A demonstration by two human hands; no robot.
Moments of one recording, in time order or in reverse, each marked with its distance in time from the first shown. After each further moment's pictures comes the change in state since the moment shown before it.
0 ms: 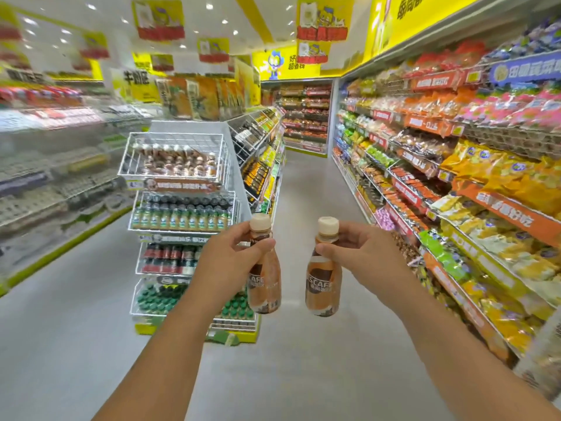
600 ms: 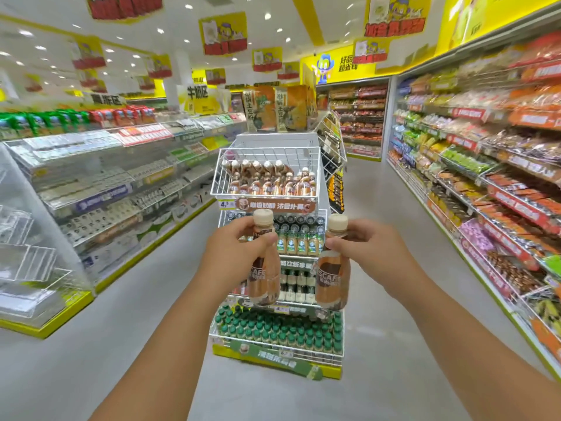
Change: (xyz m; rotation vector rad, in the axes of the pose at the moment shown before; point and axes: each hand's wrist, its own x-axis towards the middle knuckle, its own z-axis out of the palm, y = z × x) left_hand 0.196 -0.116 -0.322 0.176 0.140 -0.009; right_hand 0.202 -0.041 0.340 0.031 -0.094 -0.026
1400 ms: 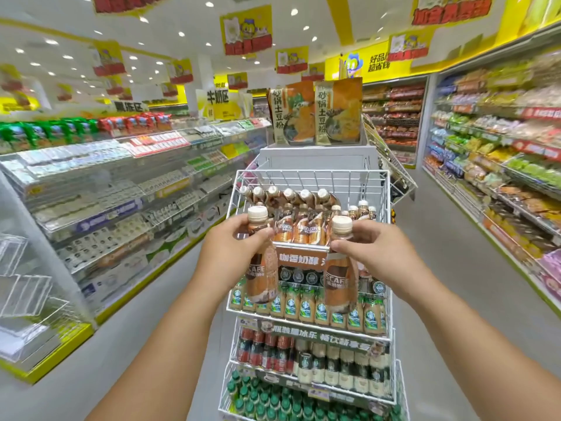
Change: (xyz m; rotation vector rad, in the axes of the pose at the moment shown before) left_hand 0.392 -0.147 -0.014 0.011 0.144 -0.005; right_hand 0.399 0.101 0.129 -0.035 -0.098 -0.026
